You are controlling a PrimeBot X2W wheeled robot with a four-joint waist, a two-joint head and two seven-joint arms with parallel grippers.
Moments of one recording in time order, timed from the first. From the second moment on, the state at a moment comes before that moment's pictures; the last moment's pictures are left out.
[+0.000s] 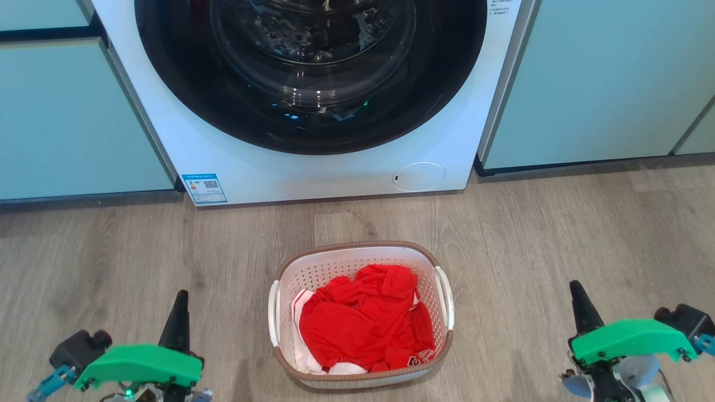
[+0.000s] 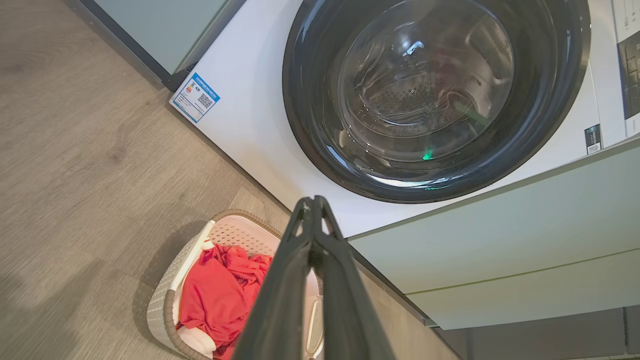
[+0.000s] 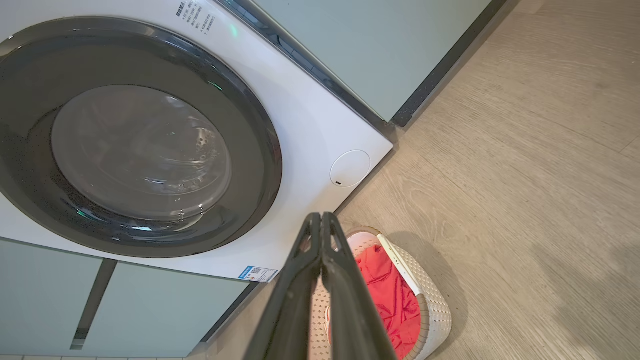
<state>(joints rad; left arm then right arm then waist) 0.07 0.06 -0.05 0.22 -0.99 -0.04 -0.07 0.00 -0.06 0.01 0.29 1.03 0.13 -0.07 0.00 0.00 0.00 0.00</state>
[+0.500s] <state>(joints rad) 0.04 0.06 -0.02 0.24 -1.17 -0.06 -0.03 -0.02 -0.06 -0.02 0.29 1.19 0.13 -0.03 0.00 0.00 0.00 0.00</state>
